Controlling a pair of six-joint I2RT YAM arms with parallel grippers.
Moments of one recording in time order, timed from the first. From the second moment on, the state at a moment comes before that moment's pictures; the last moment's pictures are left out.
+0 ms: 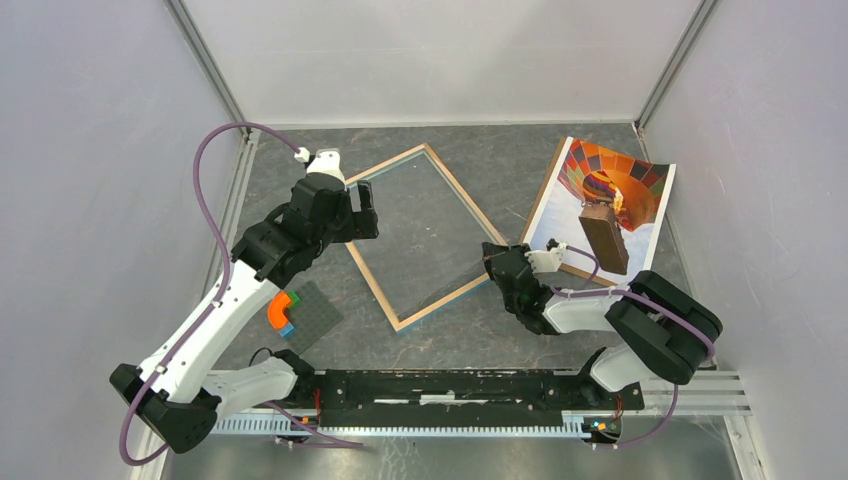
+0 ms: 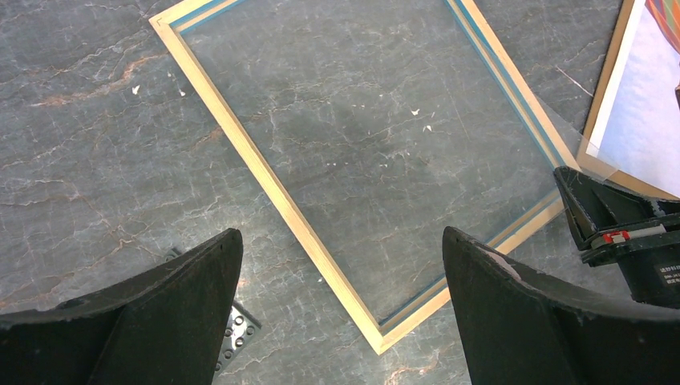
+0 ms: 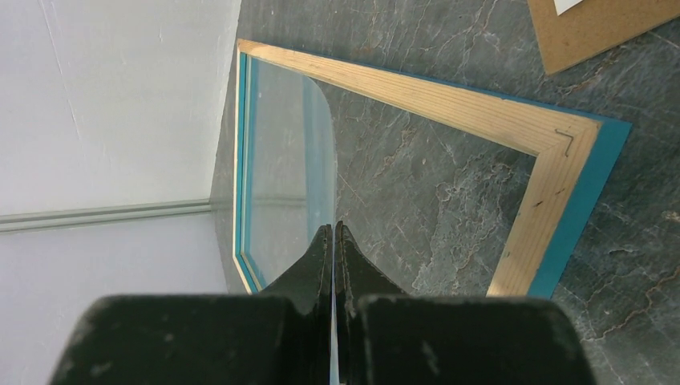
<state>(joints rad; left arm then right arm) -0.60 1.06 1.21 -0.79 -0.36 -0.45 0.81 1.47 0.39 0.61 0.72 1.54</state>
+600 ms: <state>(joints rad) -0.60 1.06 1.20 -0.79 -0.36 -0.45 0.80 1.50 0.39 0.65 0.72 1.52</state>
